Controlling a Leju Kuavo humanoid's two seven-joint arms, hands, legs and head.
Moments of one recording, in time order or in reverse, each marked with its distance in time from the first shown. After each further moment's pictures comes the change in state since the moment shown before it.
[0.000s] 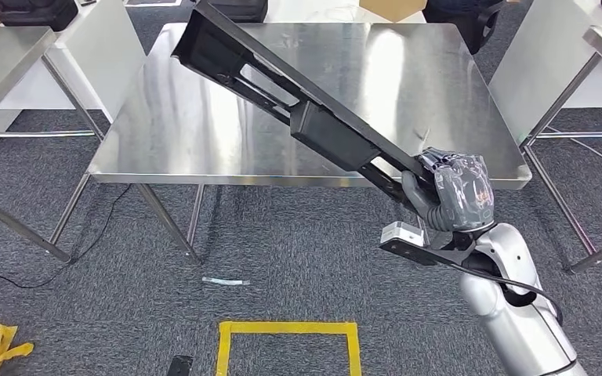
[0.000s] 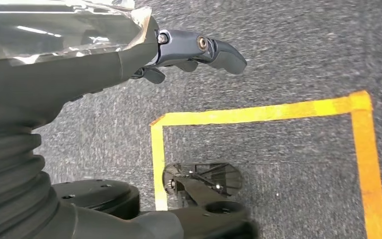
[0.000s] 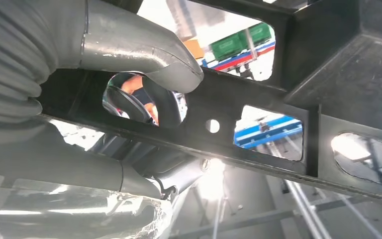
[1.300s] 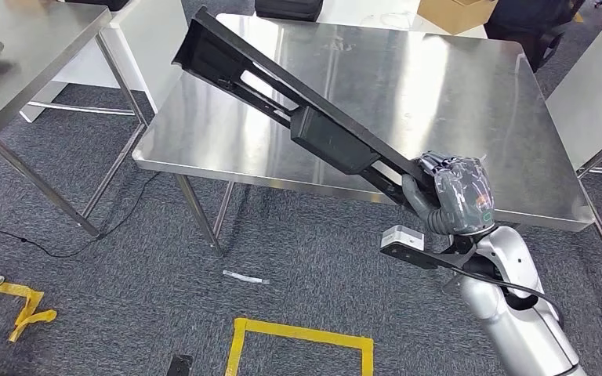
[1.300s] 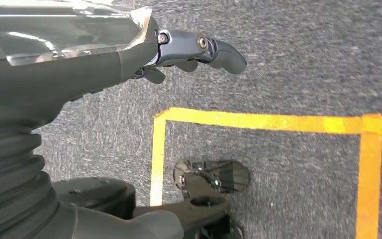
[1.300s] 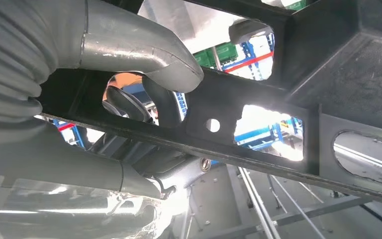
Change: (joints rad) left arm 0.001 0.000 0.000 0.000 0.013 -0.006 -0.001; right arm 0.003 -0.003 0.004 0.000 0.001 0.003 -0.003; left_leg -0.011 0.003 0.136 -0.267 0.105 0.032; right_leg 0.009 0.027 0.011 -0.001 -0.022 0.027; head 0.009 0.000
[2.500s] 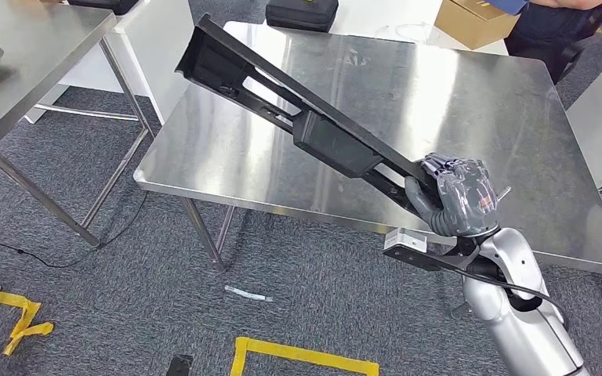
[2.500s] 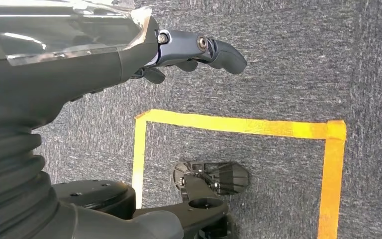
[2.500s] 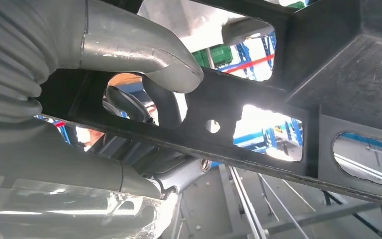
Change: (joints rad) left arm 0.003 0.000 0.000 -0.001 0.004 -0.008 -0.004; right arm 0.003 -0.013 0.002 0.012 0.002 -0.001 -0.004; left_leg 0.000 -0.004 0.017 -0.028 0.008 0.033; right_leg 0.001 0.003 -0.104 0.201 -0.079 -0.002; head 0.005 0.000
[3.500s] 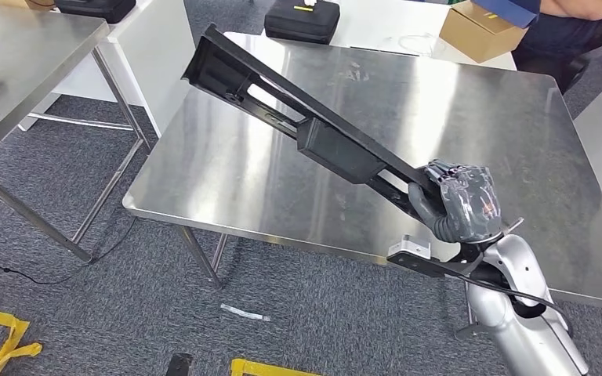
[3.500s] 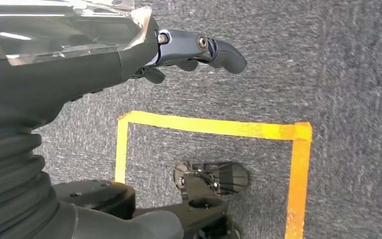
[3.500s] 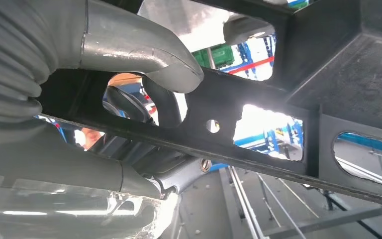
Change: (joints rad) left arm -0.002 0.000 -0.003 -0.001 -0.003 -0.002 0.012; right arm 0.032 -0.015 -0.011 -0.015 -0.009 -0.008 -0.005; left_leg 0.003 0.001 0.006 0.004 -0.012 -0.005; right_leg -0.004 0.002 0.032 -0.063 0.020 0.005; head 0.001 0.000
